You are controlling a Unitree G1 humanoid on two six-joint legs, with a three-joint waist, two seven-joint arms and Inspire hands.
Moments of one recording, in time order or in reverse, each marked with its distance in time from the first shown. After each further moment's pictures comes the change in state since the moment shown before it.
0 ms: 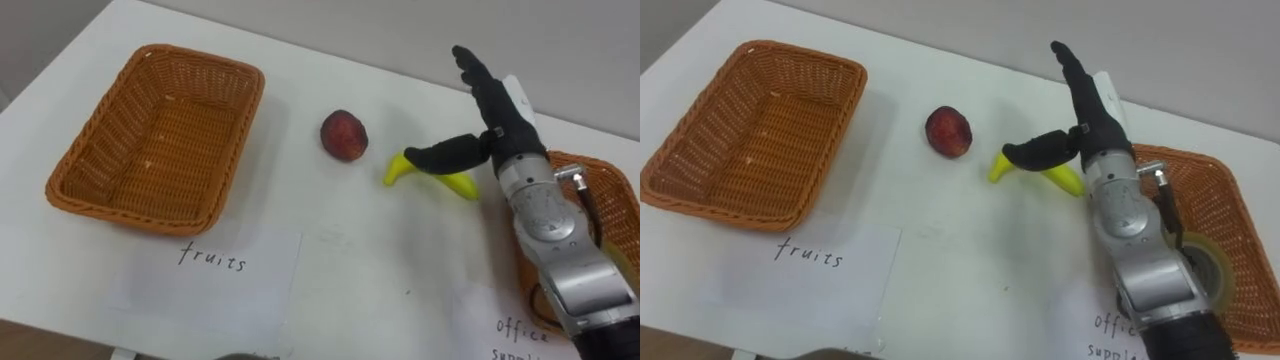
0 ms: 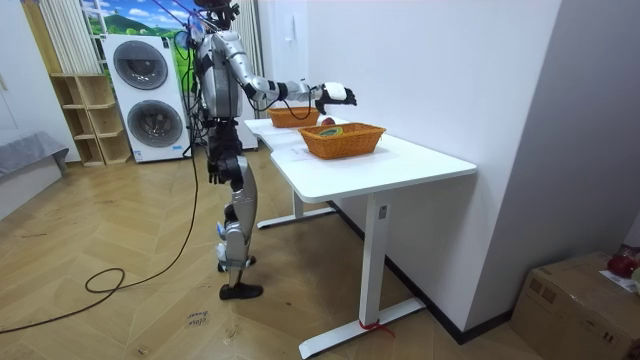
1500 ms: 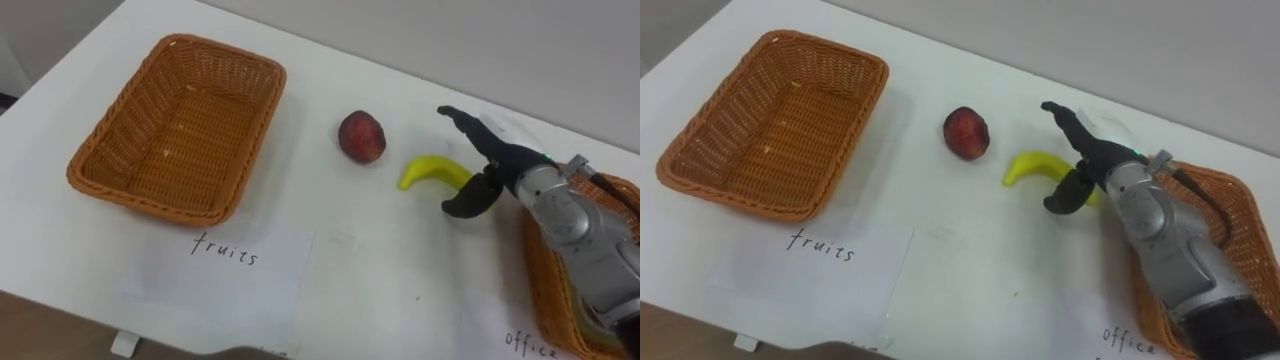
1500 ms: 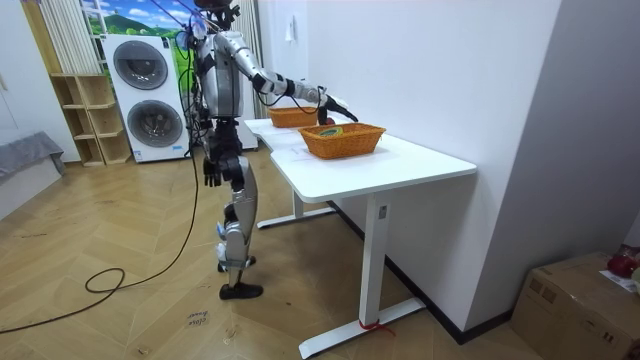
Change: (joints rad) left arm 0.004 0.018 -0.039 -0.019 0.001 0.021 -0.028; right arm -0.041 -0.182 0.129 0.164 -0.296 0.038 0.235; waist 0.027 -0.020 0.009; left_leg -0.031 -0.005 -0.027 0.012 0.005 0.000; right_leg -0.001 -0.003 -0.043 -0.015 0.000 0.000
